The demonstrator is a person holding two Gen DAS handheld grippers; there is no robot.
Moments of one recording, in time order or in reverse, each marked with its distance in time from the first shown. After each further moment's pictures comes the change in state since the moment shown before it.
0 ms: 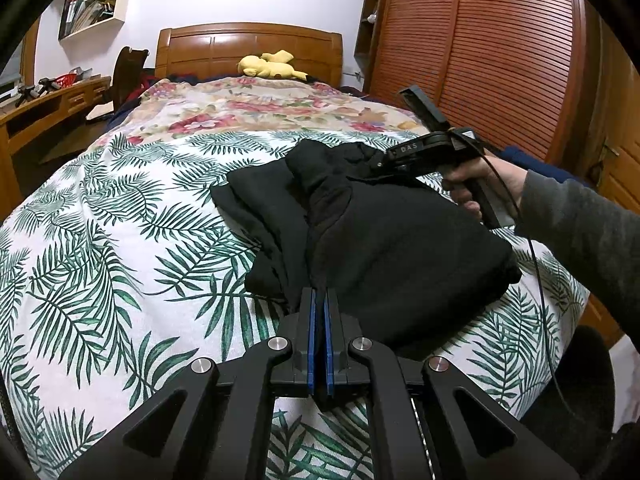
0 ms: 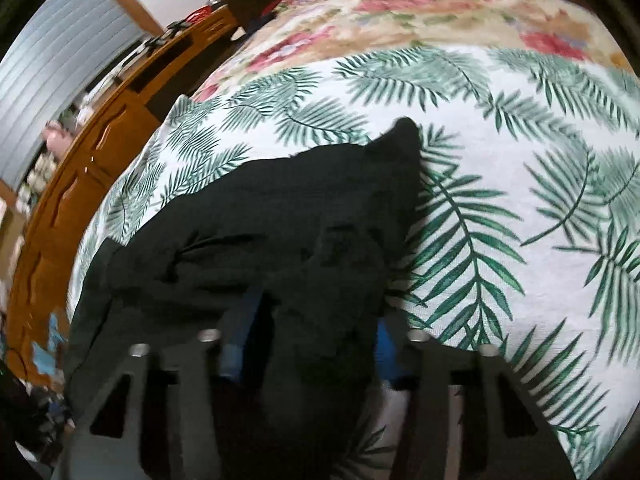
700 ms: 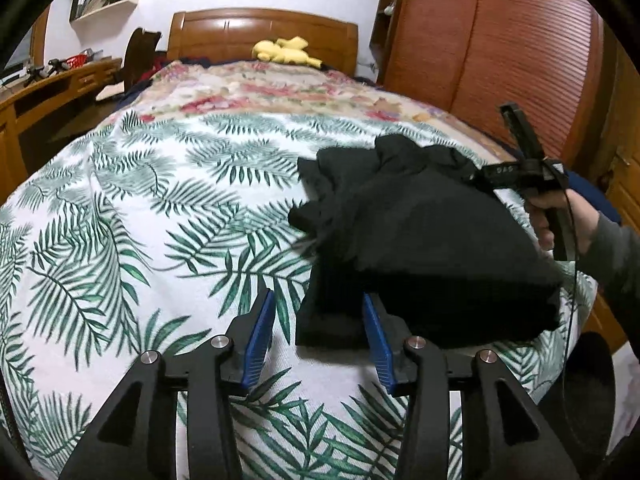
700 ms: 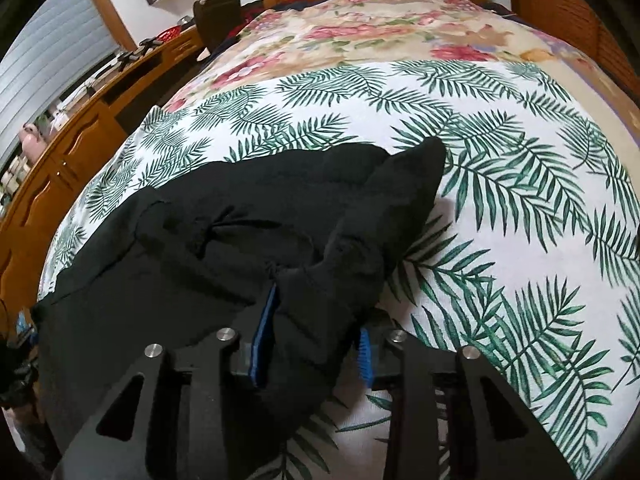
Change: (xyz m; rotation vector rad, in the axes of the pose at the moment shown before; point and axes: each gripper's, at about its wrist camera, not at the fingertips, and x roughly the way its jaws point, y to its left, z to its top) left arm 0.011 0.014 -0.008 -0.050 0.058 0.020; right arm -0.076 -0.027 -0.075 0.049 -0.092 -0.180
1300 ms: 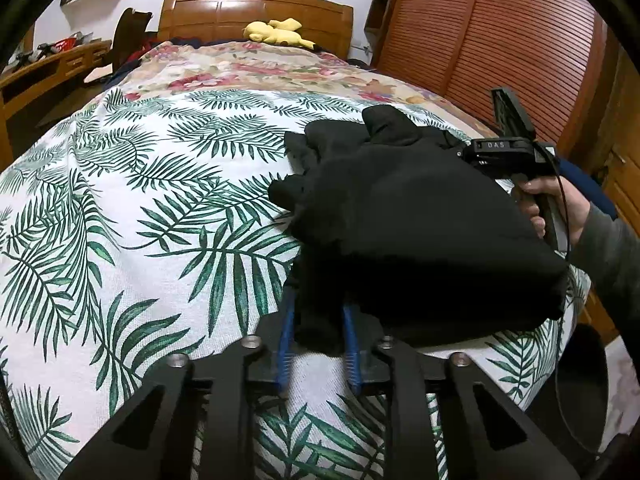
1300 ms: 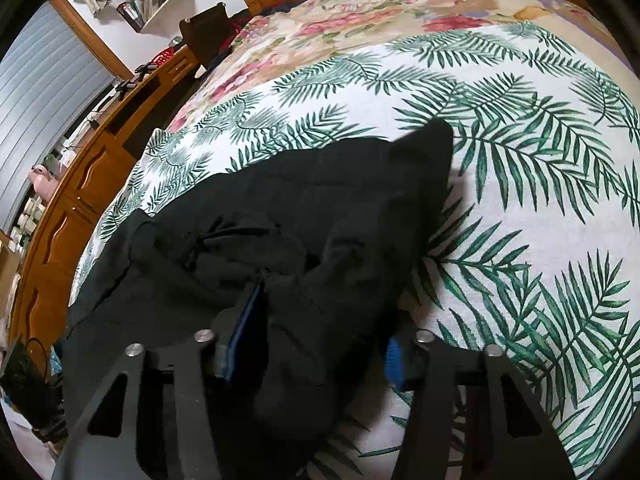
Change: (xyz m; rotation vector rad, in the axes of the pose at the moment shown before) left arm 0.014 -0.010 0.002 -0.009 0.058 -0.047; right arm 0.014 -0.009 0.002 0.117 -0.006 0.111
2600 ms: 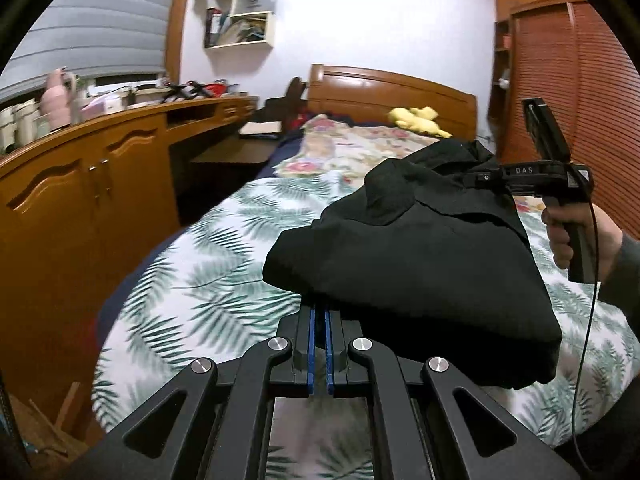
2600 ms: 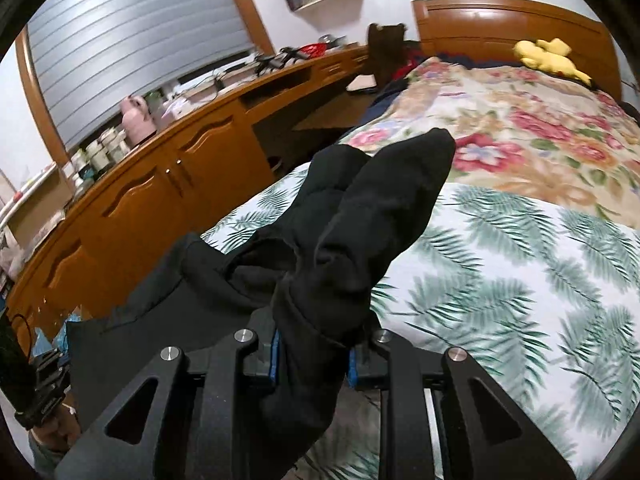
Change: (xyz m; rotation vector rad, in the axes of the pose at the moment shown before) left arm -0.221 0.232 -0.039 -0.171 -0.296 0.425; right arm 0.096 0.370 0.056 -0.402 -0.100 0.205
